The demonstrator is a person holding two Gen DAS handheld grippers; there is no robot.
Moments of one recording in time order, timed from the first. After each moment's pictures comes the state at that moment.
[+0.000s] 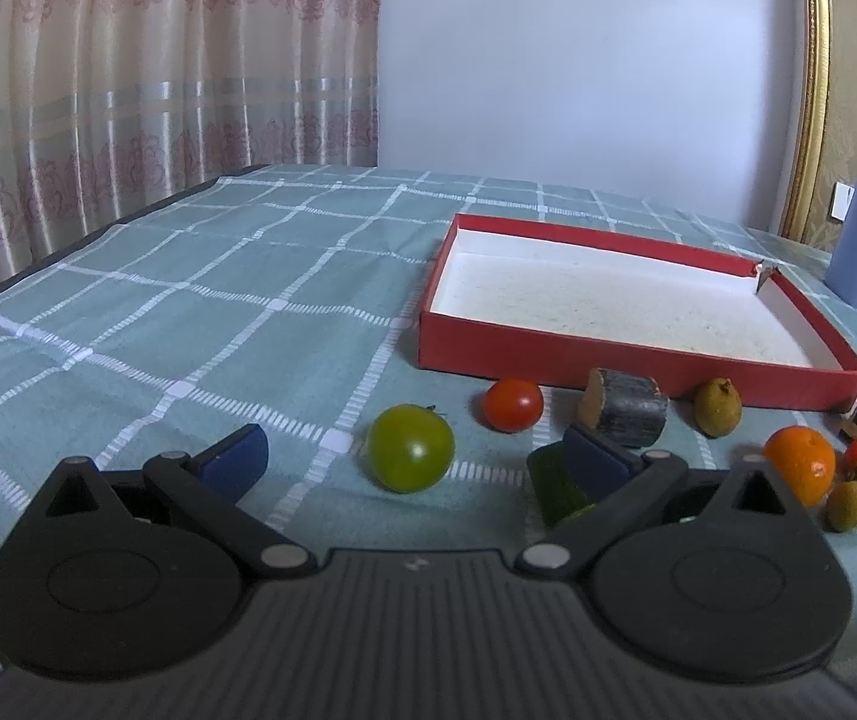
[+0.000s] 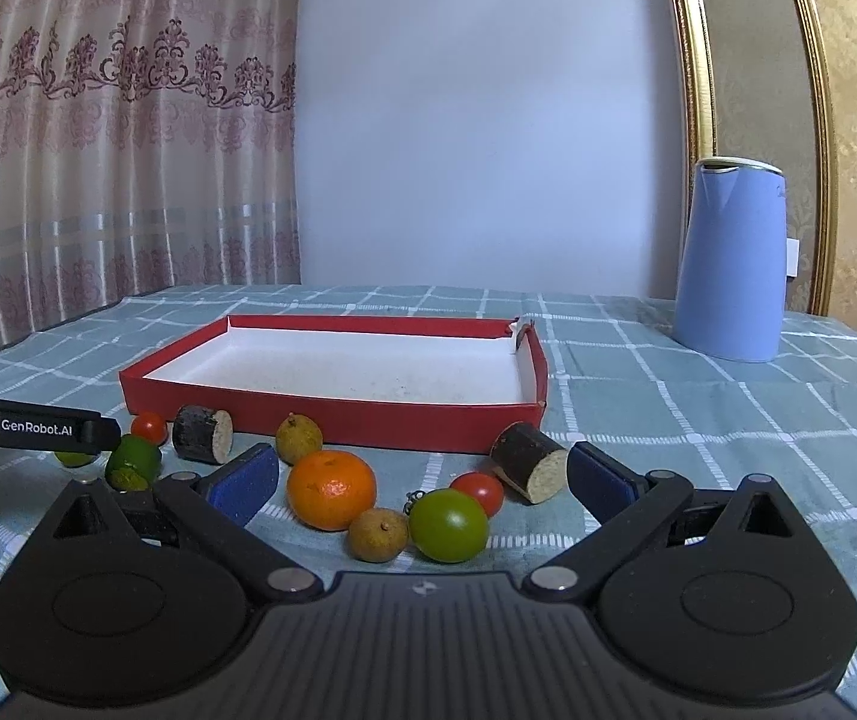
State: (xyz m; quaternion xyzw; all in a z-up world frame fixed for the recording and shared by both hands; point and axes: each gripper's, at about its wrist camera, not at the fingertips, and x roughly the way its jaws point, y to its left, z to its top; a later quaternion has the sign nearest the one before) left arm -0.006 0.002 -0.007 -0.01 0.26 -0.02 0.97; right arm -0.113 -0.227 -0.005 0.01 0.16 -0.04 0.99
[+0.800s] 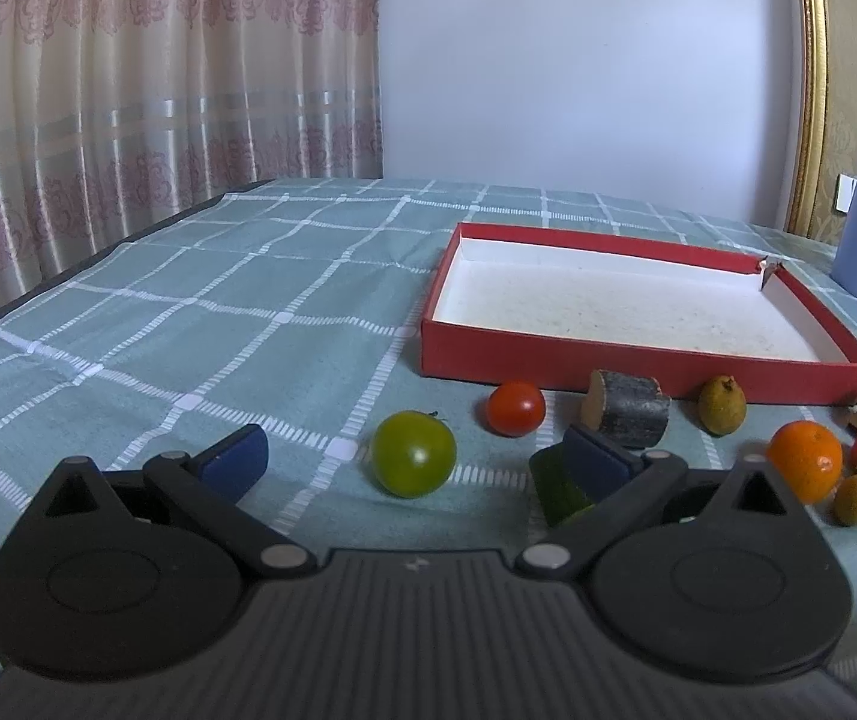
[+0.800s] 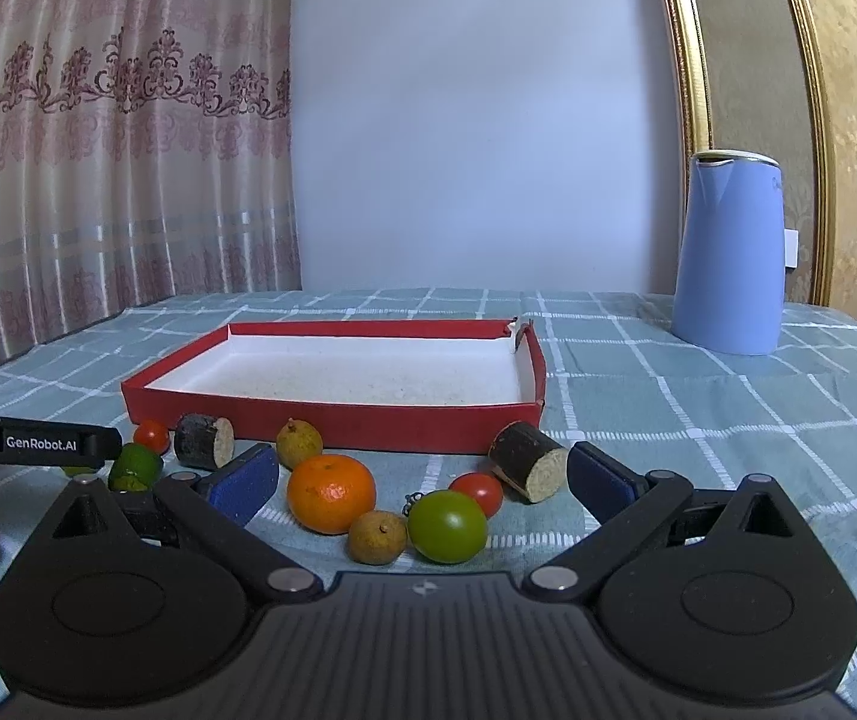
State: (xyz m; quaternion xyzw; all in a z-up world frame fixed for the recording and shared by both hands) left arm -0.009 -0.001 -0.005 0.00 0.25 -0.01 0.97; right arm -0.114 -0.232 -0.005 0.03 0.15 -0.04 0.99
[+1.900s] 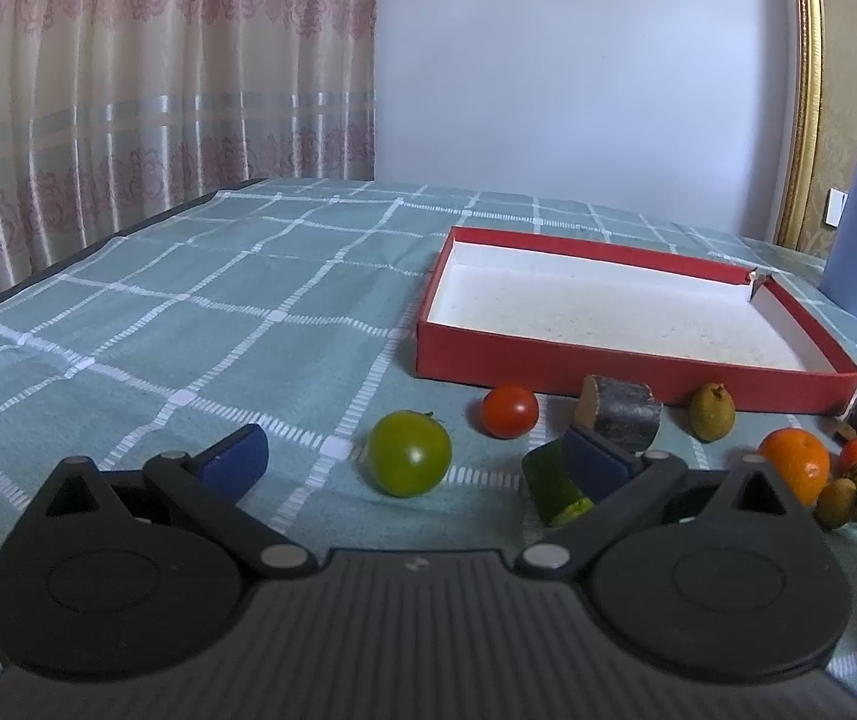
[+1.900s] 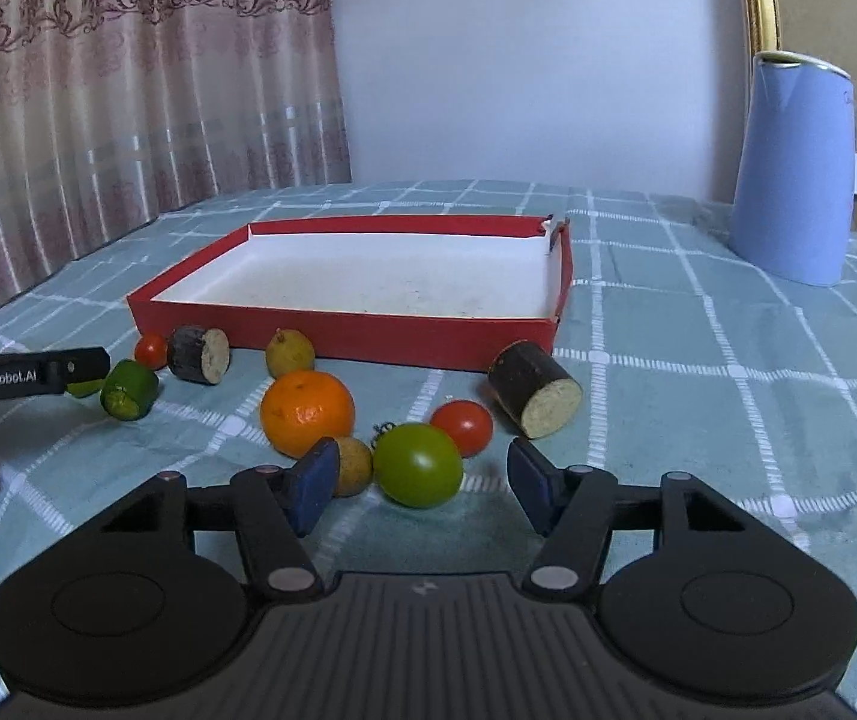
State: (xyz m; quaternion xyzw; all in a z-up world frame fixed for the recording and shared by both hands) left arm -0.010 0.002 -0.007 -0.01 0.24 -0.03 0.97; right arm -0.084 -0.268 -0.010 0.03 0.27 0.03 0.96
